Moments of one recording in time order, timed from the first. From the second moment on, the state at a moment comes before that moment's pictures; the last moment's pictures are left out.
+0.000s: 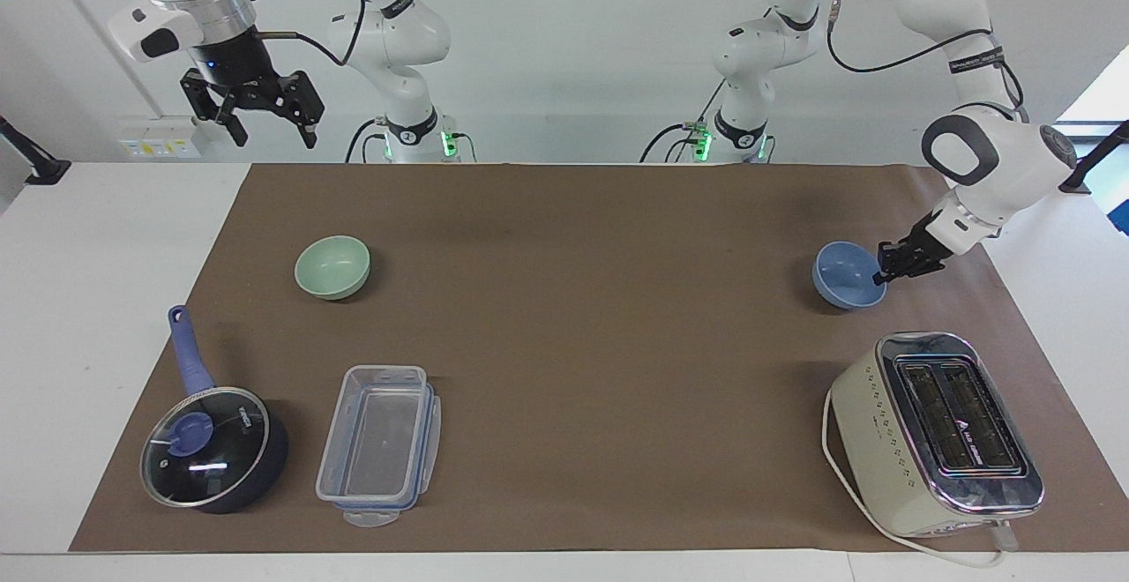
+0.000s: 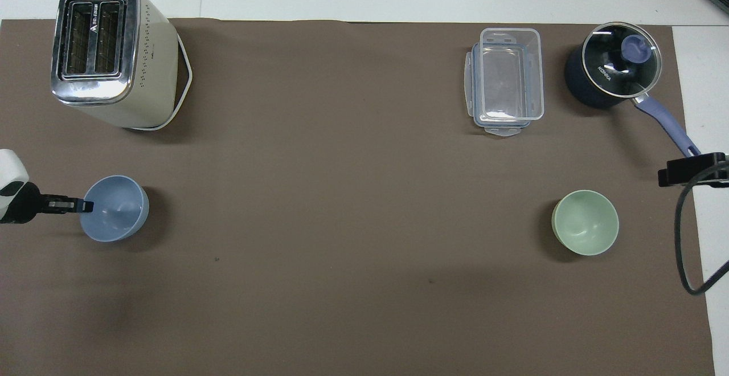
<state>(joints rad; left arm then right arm) 0.31 0.09 0.00 -2.18 -0.29 2.18 0.61 0.04 -0.11 -0.08 -1.59 -0.01 1.49 0.02</state>
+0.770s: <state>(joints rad) 0.18 -0.03 -0.01 -2.26 -0.30 2.18 0.56 0.04 -0.11 -0.08 -1.59 -0.01 1.49 0.02</state>
